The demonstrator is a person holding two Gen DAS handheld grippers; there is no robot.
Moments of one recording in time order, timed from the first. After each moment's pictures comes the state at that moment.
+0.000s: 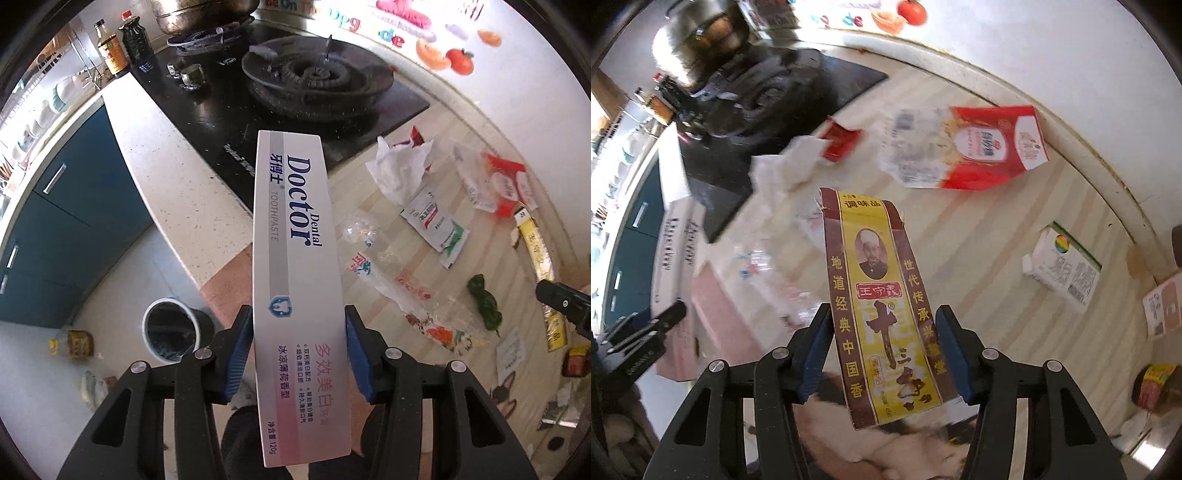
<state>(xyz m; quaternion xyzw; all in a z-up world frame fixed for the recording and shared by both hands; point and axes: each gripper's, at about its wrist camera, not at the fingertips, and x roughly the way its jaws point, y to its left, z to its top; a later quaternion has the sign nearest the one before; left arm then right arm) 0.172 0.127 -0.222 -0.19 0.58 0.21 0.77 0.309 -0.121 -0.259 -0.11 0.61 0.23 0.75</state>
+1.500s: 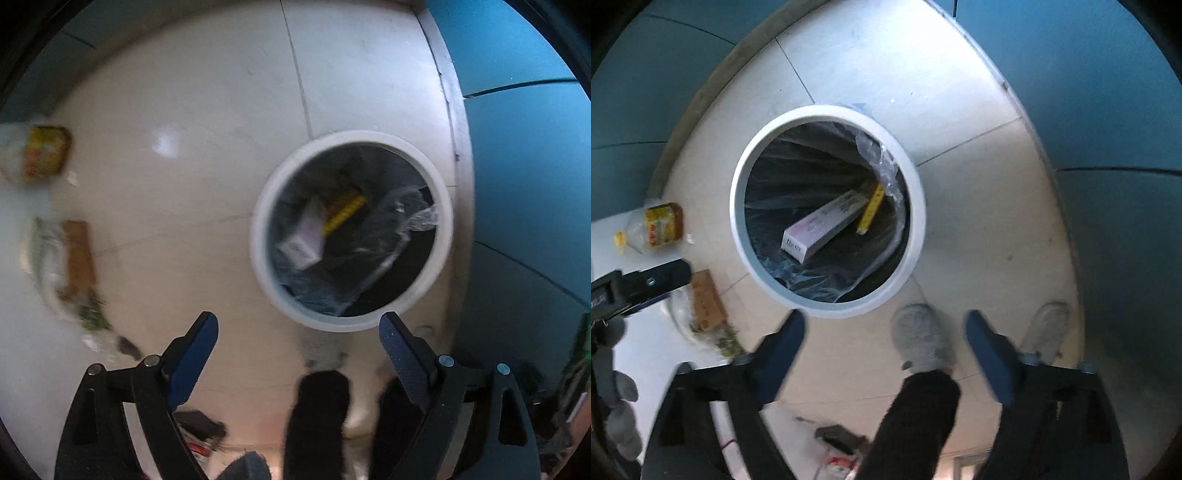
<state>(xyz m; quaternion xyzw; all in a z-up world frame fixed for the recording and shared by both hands) -0.177 0.519 -0.707 -0.44 0.68 0.30 0.50 0.008 0.387 -0.760 -0.28 0.75 0.29 0.53</state>
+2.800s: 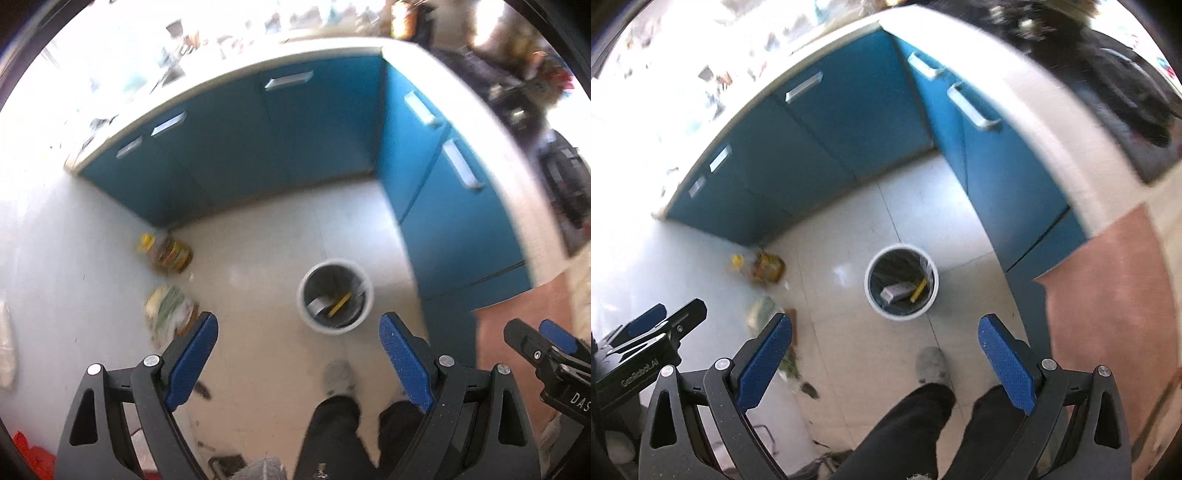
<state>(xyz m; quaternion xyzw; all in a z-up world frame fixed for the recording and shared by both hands) -0.146 0.355 -0.201 -0.26 0.52 0.46 0.67 0.023 0.254 -0.227 -0.16 0.60 0.45 0.65</state>
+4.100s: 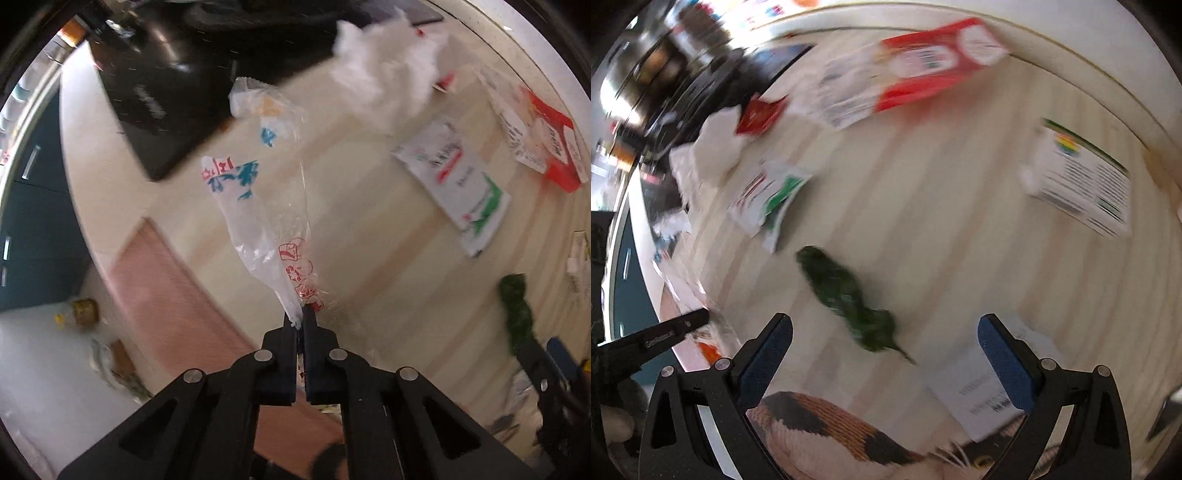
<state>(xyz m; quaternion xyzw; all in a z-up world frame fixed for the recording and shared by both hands) 0.245 0.113 -0.296 -0.18 0.68 0.22 0.68 0.355 -0.133 -0.273 -0.05 0.64 0.16 0.75</state>
